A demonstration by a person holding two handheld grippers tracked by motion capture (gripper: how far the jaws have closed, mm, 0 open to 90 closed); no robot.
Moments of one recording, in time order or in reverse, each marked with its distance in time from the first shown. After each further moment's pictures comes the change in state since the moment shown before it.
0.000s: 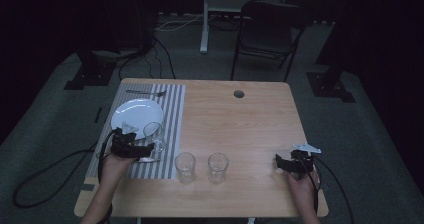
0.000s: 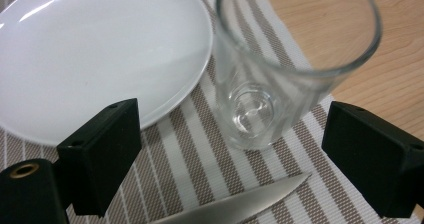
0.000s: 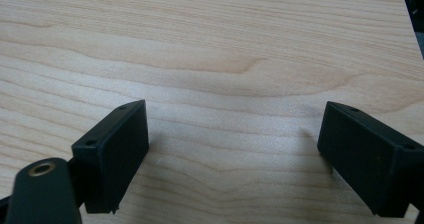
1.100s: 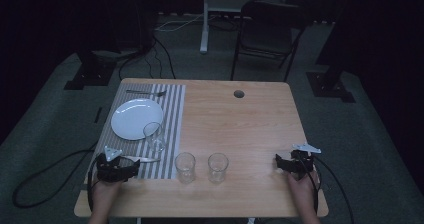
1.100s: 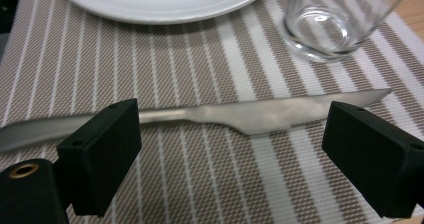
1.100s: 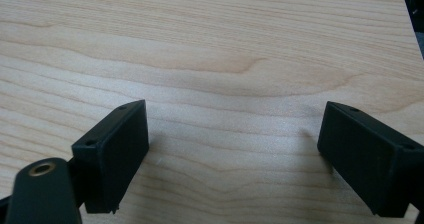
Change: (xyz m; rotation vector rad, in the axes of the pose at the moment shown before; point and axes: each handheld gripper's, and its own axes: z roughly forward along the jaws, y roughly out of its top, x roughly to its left) left arm 0.012 -0.081 -0.007 -0.044 0.137 -0.131; right arm 0.000 0.000 0.000 -0.001 0.000 0.002
